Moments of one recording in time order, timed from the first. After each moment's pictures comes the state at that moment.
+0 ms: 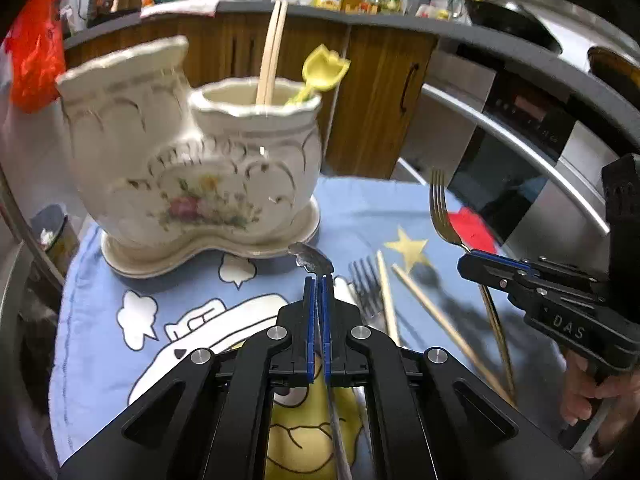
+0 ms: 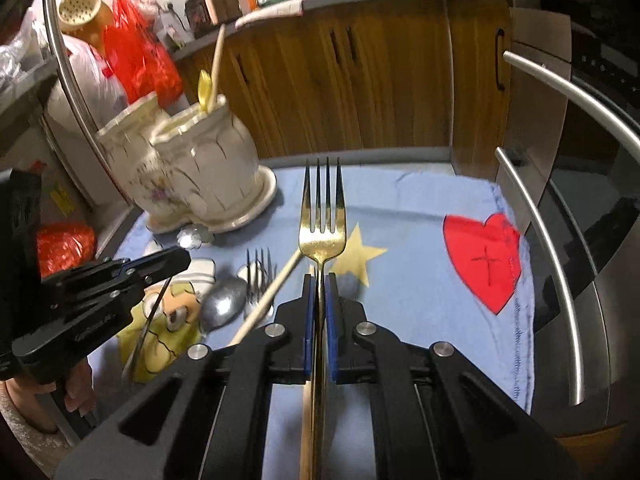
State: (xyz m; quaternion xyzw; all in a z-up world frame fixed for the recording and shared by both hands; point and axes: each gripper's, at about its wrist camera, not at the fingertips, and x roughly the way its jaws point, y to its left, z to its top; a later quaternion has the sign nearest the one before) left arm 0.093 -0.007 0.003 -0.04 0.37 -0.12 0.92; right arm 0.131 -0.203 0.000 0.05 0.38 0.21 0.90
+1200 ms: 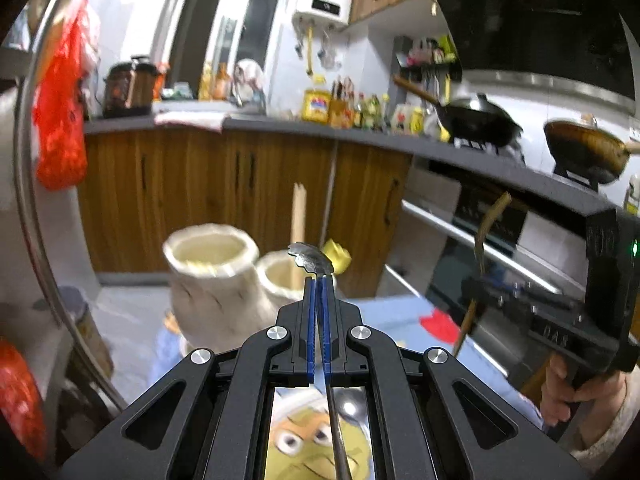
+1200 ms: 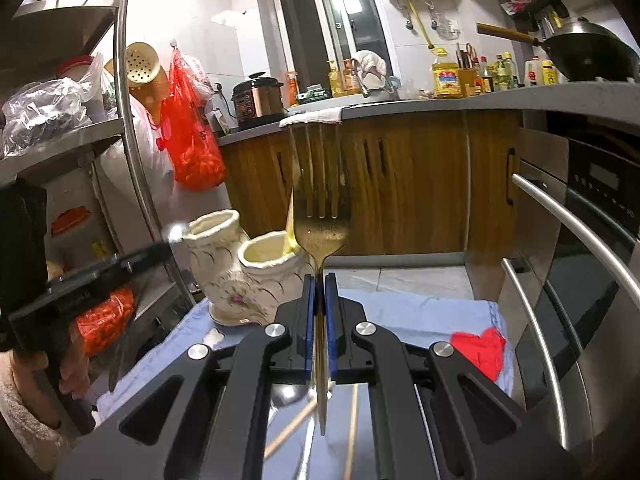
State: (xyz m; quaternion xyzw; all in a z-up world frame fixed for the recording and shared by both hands) left arm 0.042 0.047 0.113 -0.04 0.18 -0.13 0.97; right arm 0.088 -0.194 0.087 0.05 0.21 0.25 0.94
